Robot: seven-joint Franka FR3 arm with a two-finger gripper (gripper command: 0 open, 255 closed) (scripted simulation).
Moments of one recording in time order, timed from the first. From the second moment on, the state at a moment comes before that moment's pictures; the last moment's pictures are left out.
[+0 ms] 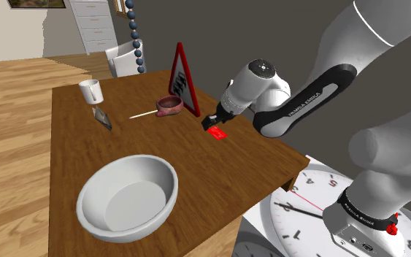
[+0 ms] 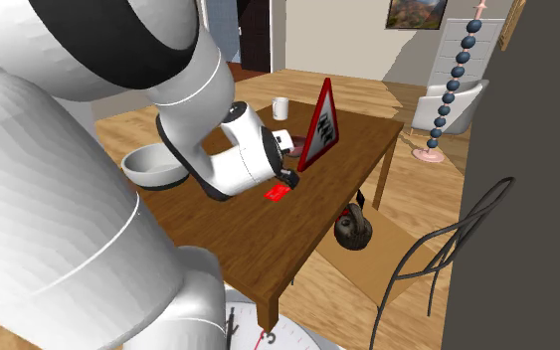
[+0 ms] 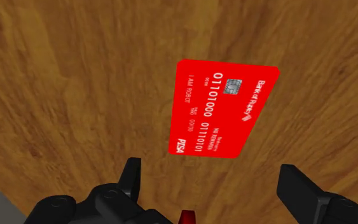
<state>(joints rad) -0.89 -0.21 1.16 -2.61 -0.42 3.06 0.82</state>
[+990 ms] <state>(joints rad) -1.31 -0.20 1.55 -2.57 -0.51 3.12 0.90</state>
